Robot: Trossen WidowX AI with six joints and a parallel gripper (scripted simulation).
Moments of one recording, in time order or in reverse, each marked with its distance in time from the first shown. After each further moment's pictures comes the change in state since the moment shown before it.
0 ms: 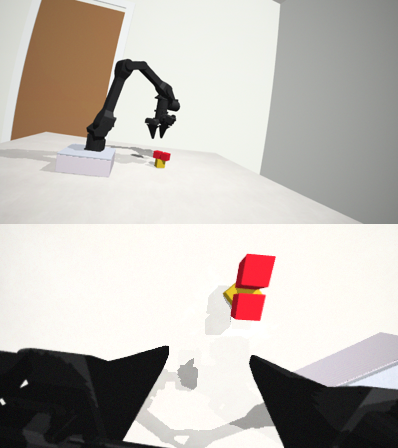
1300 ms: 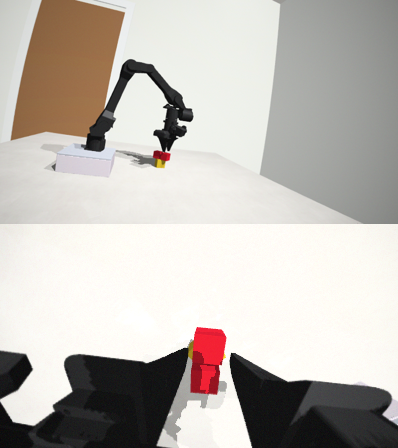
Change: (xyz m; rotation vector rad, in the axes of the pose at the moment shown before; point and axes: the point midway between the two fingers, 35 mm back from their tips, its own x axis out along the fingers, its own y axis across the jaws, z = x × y) arm 0.044 -0.049 0.089 0.004 -0.003 -0.008
